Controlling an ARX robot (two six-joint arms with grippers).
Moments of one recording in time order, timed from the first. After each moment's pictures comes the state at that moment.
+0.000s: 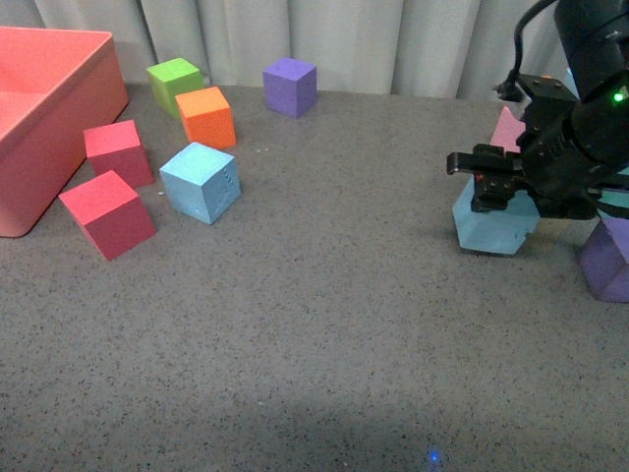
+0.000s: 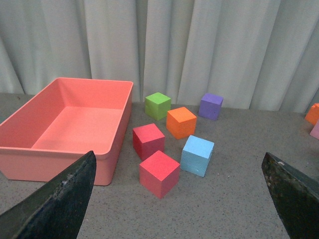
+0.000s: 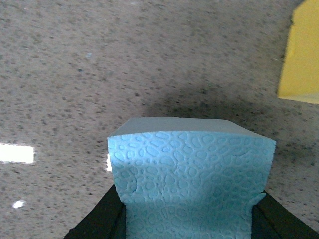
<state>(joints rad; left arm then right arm) 0.00 0.00 0.02 0.00 0.00 0.00 0.18 2.17 1.27 -0.15 -0.04 0.21</state>
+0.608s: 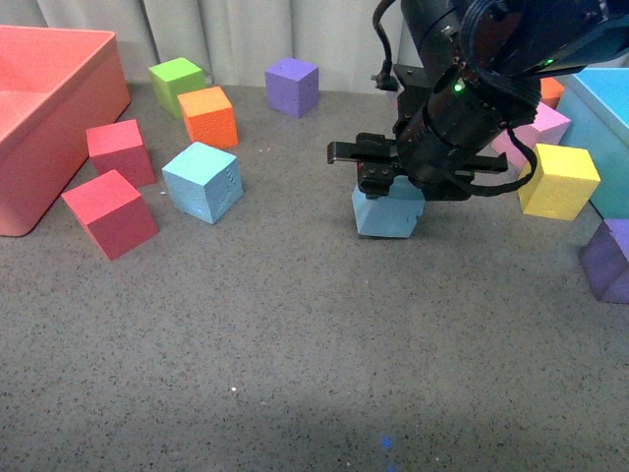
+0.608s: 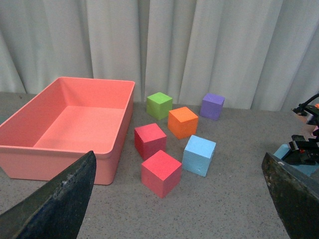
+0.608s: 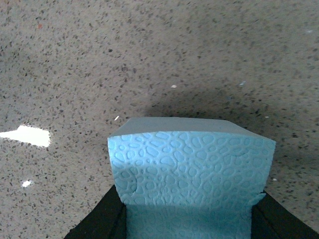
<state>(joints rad) 0.00 0.00 0.02 0.00 0.00 0.00 0.36 2.32 1.50 -0.22 -0.05 0.28</state>
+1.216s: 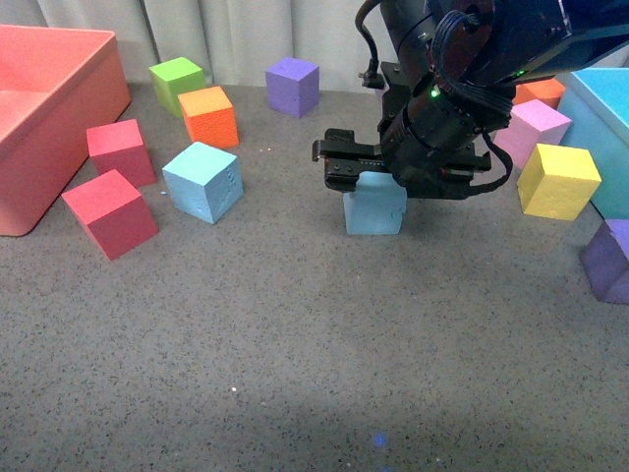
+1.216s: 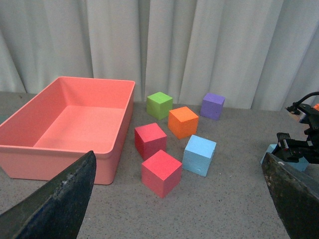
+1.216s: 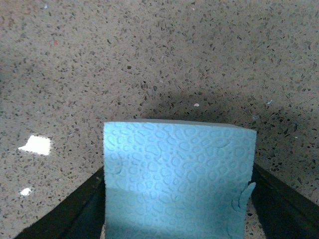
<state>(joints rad) 0.00 0.00 0.02 0.00 0.00 0.00 0.38 2.34 1.51 -0.17 -0.03 0.31</state>
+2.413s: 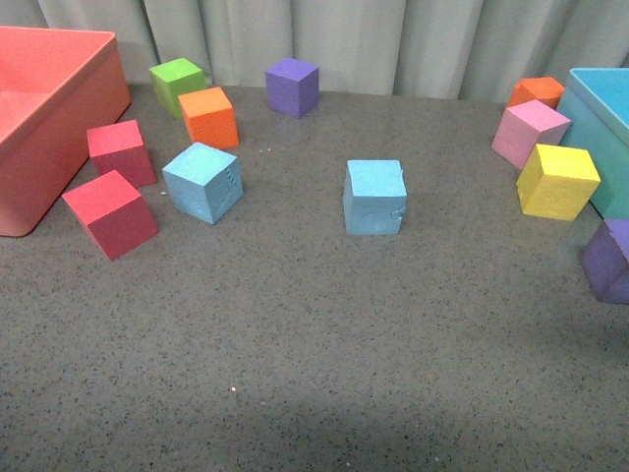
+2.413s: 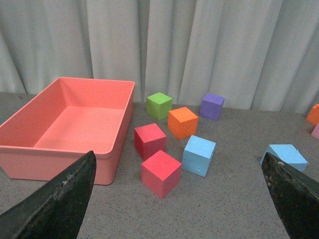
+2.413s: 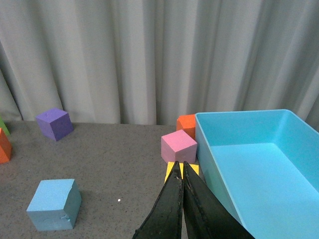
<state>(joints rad) 0.00 0.00 0.02 0.00 0.00 0.00 0.11 1.30 0.17 1.11 0.11 0.00</state>
